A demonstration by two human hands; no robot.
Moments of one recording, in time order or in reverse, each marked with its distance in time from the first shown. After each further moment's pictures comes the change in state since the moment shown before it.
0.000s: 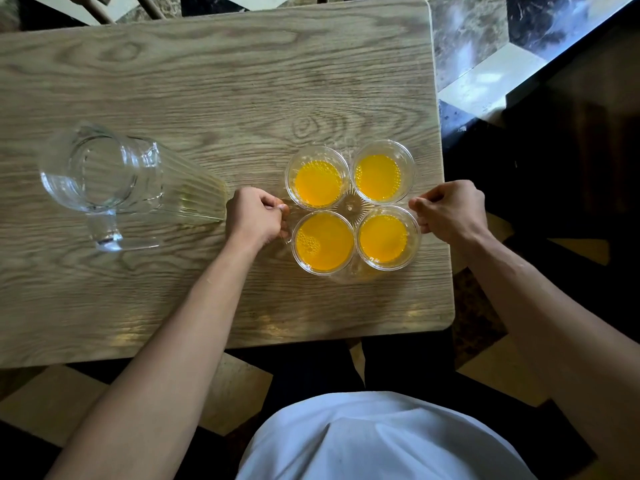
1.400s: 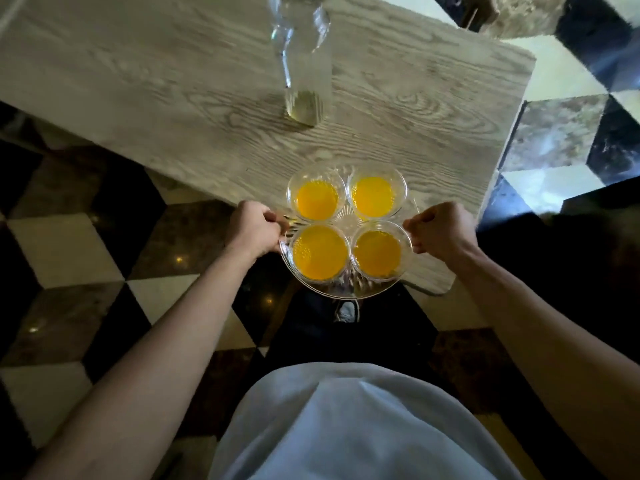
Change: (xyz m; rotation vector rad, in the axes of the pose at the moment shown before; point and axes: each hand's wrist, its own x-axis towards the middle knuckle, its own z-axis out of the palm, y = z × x) left_hand -0.217 -0.160 -0.009 -0.288 0.249 -0.249; right_hand -0.138 0.021 0.013 -0.245 -0.274 -0.319
